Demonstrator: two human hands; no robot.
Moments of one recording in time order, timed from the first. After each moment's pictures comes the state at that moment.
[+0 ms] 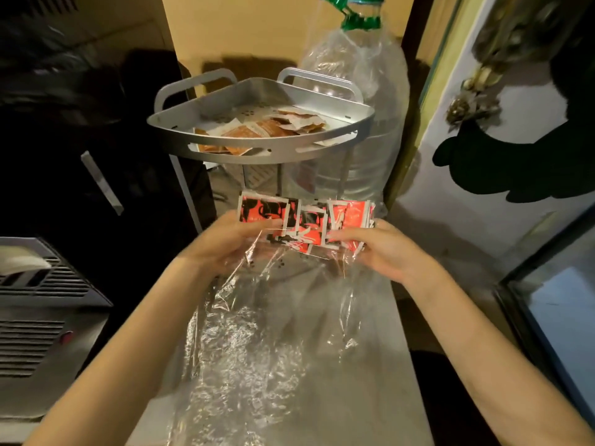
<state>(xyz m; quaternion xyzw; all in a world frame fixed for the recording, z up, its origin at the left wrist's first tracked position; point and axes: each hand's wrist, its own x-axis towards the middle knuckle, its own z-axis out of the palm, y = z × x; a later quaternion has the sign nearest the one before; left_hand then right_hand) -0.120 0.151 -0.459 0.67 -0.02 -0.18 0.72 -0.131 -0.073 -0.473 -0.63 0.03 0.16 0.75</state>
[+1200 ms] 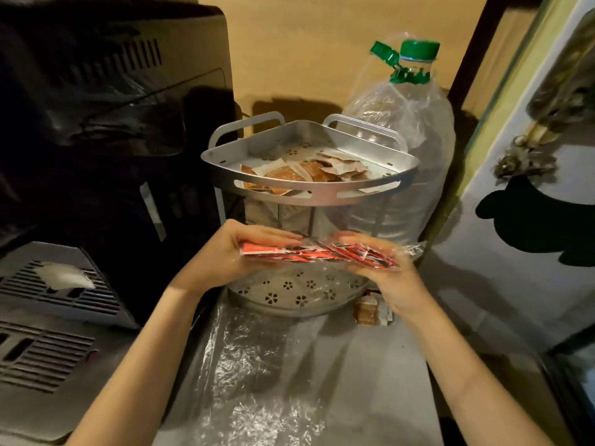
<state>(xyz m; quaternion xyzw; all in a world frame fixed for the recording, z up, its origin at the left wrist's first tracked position) -0.118 0.194 -0.440 0.74 -0.29 0.00 0.60 -0.105 -0.046 -0.473 -0.70 -0.23 -0.04 0.67</state>
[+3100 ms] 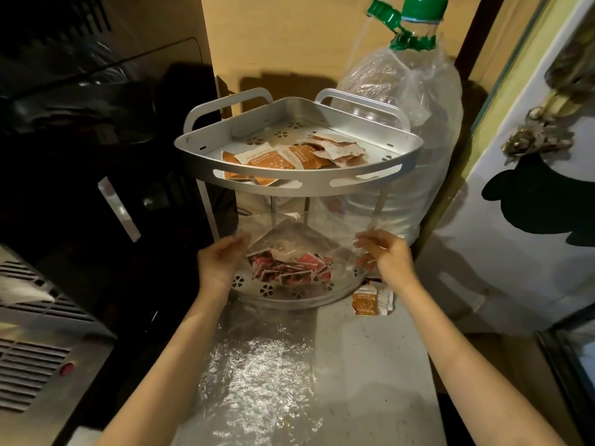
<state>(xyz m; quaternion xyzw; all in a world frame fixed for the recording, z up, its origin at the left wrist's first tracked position) -0.070 0.186 -0.548 0.69 0.13 0.19 0.69 -0.038 -0.078 -0.546 -0.74 0.02 -0.06 0.66</state>
